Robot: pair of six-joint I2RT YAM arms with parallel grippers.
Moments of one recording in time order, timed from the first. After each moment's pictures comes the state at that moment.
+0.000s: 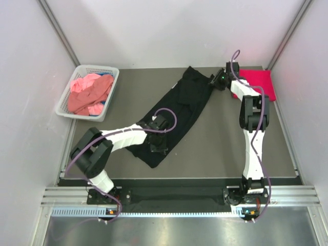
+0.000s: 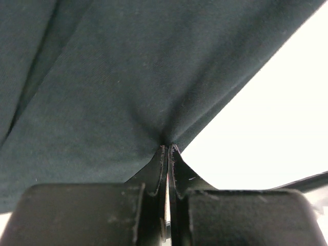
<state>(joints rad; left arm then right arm) -0.75 1.64 0.91 -0.47 0.07 -0.72 0.05 2.42 1.94 -0.23 -0.20 0.65</state>
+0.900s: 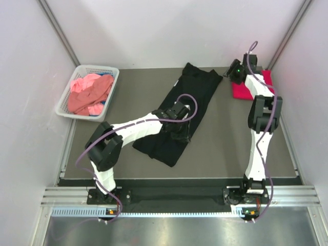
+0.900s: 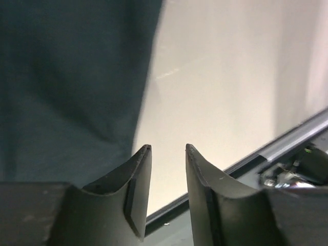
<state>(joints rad) -0.85 1.84 1.34 -0.50 0.18 -0.72 -0.07 2.44 2.12 -0.34 -0.19 0.54</state>
